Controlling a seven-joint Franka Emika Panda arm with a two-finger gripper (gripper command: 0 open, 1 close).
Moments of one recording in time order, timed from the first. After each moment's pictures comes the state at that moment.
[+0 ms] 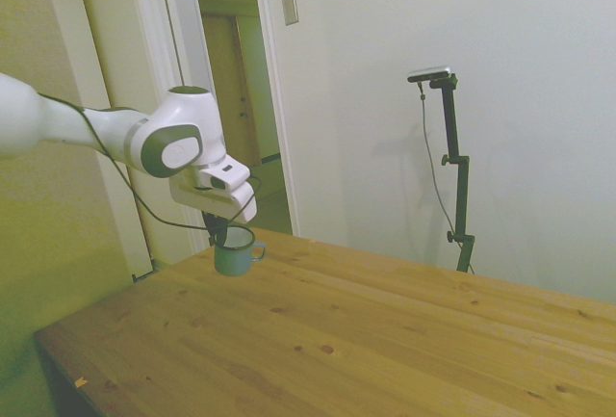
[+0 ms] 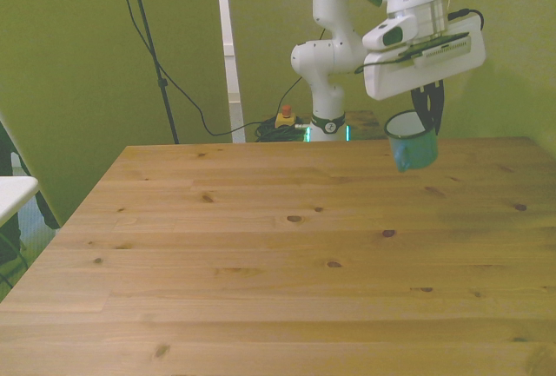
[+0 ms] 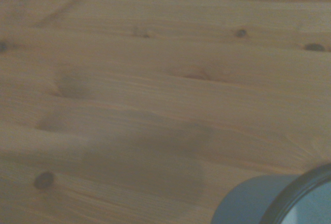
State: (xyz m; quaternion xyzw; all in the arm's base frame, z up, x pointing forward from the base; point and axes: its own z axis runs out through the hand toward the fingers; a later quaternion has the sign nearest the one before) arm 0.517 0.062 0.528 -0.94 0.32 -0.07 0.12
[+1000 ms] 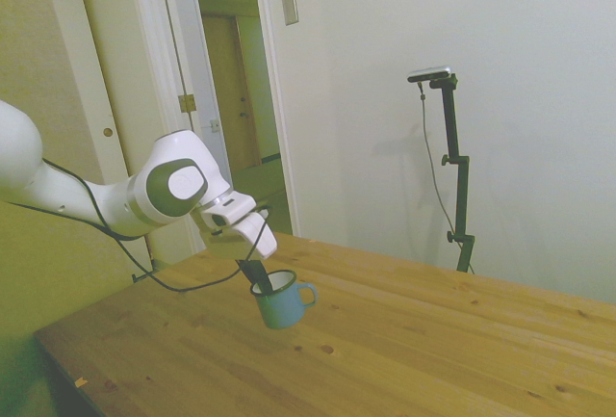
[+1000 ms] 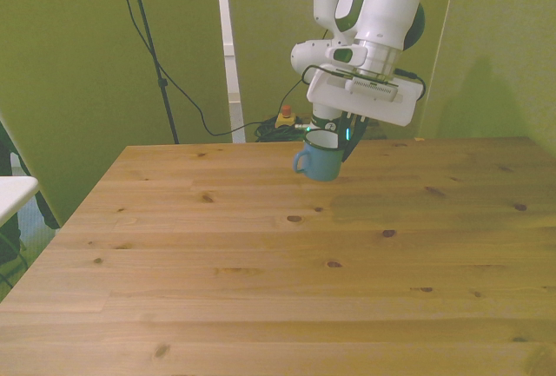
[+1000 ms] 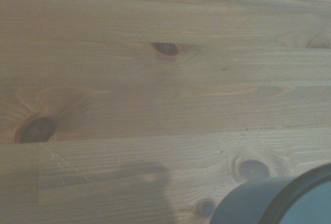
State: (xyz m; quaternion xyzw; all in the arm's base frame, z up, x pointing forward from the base) arm 0.498 -0.012 0.442 -0.88 0.44 -0.17 -0.08
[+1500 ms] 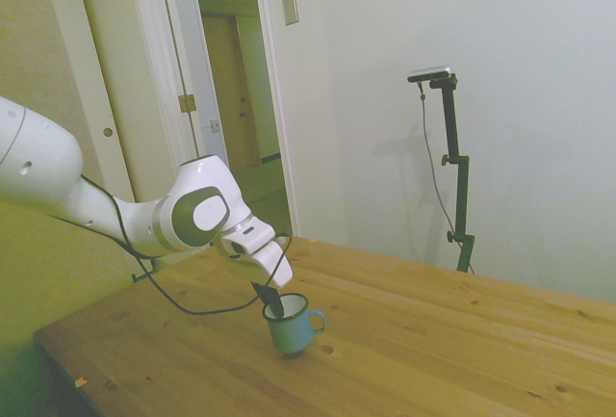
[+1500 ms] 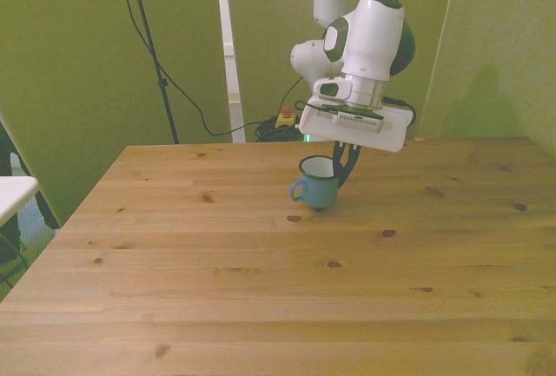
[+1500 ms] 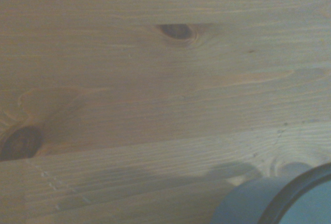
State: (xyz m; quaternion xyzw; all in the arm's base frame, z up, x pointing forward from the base) arm 0.514 -0.027 0.395 -0.87 0.47 -0.14 -0.05
